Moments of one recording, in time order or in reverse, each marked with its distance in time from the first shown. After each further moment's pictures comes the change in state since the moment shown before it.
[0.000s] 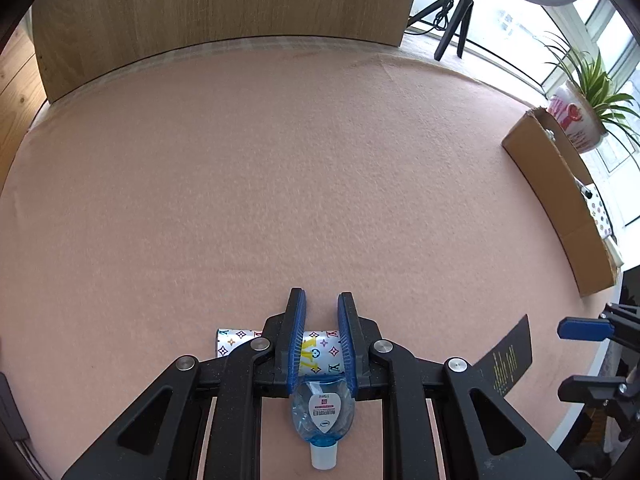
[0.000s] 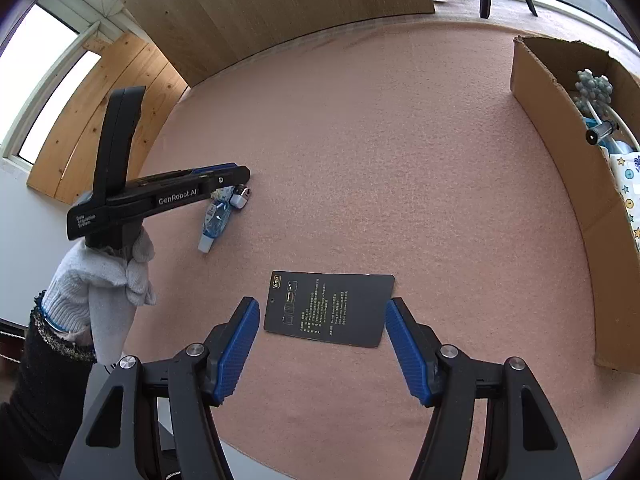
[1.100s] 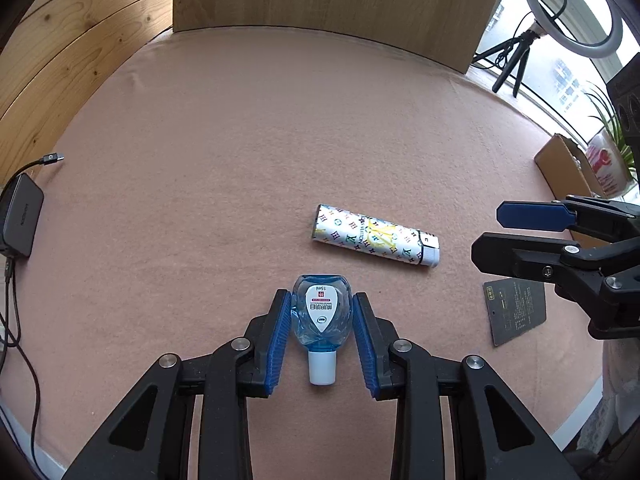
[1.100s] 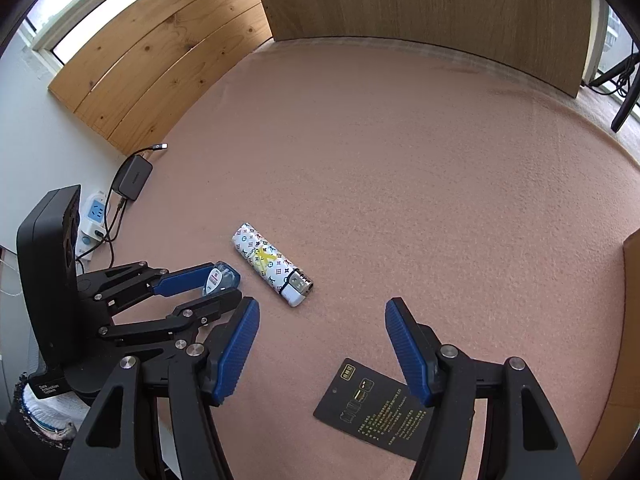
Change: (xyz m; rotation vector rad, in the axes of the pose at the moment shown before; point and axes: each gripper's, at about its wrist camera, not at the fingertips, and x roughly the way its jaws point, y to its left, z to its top) left arm -0.048 0.023 -0.103 -0.278 -0.098 0.155; right arm 0.061 0.087 0.046 -0.379 0.062 0.002
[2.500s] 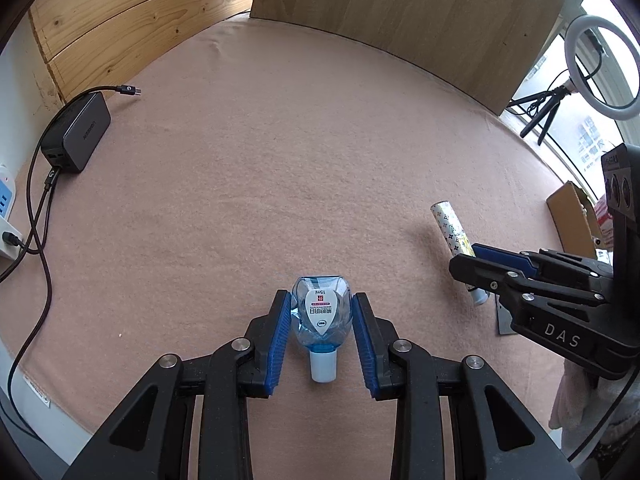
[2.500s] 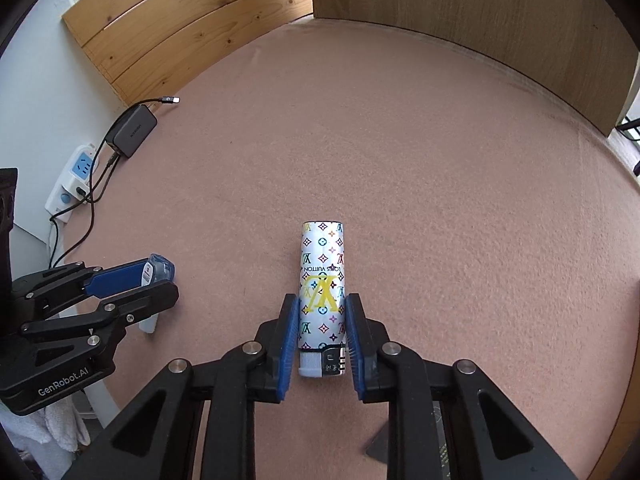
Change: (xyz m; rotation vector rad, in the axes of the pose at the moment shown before) left arm -0.036 0.030 -0.031 -0.190 -0.050 0.008; right arm 0.038 0.046 -0.004 -0.104 -0.005 -0.076
